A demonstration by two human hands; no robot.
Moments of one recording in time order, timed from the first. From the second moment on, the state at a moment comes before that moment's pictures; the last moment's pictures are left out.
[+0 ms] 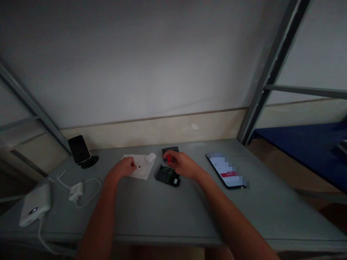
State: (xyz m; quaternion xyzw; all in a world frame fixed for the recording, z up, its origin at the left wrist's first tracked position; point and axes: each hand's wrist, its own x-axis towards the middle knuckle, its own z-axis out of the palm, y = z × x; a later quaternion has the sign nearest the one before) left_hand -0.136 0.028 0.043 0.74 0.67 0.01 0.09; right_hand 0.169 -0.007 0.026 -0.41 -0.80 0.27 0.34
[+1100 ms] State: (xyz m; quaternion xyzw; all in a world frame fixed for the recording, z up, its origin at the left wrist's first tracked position) left_hand -0.109 0.036 0.042 0.82 0.49 0.28 0.08; right_hand 0.179 0.018 -0.005 -0.55 -0.72 0.18 0.38
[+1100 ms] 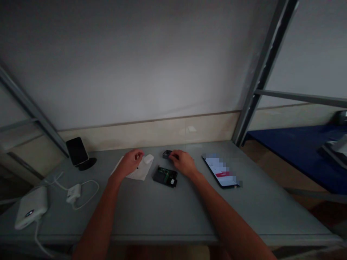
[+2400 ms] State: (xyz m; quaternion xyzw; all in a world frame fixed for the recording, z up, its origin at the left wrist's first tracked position) left_hand -0.058 0.012 0.025 0.83 0.33 0.27 0.36; right_hand 0.203 0.004 0.024 -0.44 -0.78 0.32 0.30
